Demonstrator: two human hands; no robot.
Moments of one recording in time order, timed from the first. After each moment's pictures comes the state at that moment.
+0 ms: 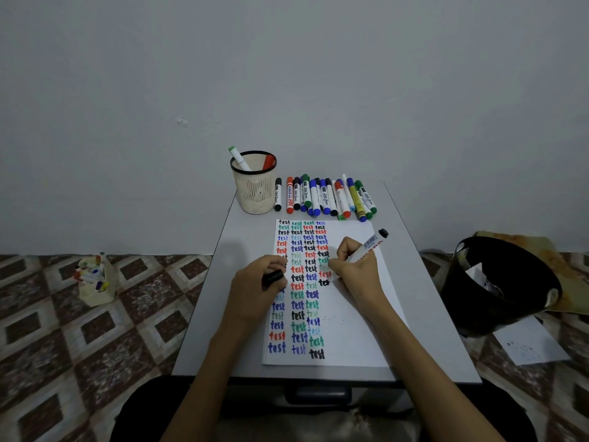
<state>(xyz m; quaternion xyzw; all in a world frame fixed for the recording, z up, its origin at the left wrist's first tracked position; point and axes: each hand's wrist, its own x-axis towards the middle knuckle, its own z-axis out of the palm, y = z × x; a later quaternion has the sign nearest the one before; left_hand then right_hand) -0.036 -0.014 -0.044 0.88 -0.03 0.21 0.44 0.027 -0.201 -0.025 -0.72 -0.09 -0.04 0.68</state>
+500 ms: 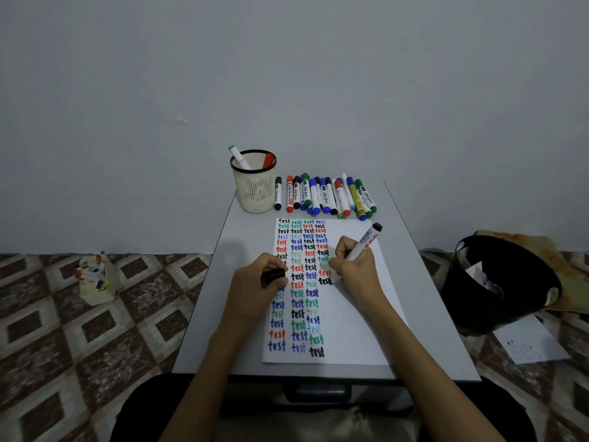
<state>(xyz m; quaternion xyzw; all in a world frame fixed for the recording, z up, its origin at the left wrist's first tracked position) -0.038 -0.014 -0.041 0.86 -0.03 0.20 0.46 0.028 -0.200 -0.028 -0.72 -0.09 -0.02 0.69</state>
